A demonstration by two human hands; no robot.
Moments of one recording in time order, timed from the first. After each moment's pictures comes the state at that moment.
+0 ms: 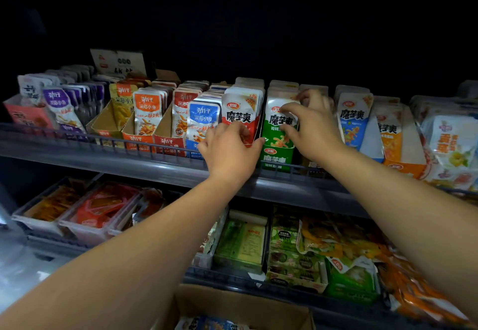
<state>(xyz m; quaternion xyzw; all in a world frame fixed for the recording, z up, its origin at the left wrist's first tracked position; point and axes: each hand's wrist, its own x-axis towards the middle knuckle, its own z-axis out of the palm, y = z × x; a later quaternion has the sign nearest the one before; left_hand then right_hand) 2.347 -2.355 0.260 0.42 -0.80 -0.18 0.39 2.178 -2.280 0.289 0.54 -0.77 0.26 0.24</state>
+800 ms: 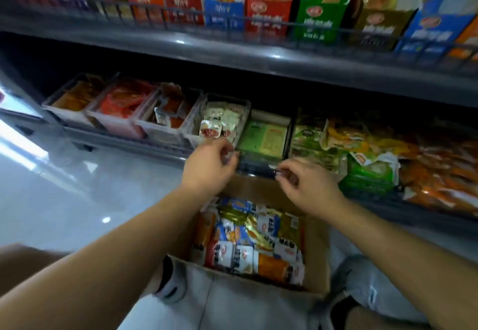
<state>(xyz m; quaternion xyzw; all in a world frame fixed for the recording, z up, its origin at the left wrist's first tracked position) 2.503 -2.300 0.063 0.40 -0.86 -0.24 0.21 2.318 -2.146 0.061 0.60 -0.77 0.21 -0.08</state>
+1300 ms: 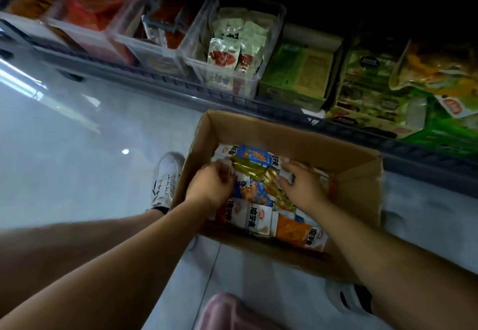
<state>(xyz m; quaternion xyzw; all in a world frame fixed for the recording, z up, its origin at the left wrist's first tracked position) 2.554 -2.271 -0.098 0.56 -0.73 -0.39 -0.06 2.353 -2.161 -0.167 0.41 -0.83 0.17 -0.34</state>
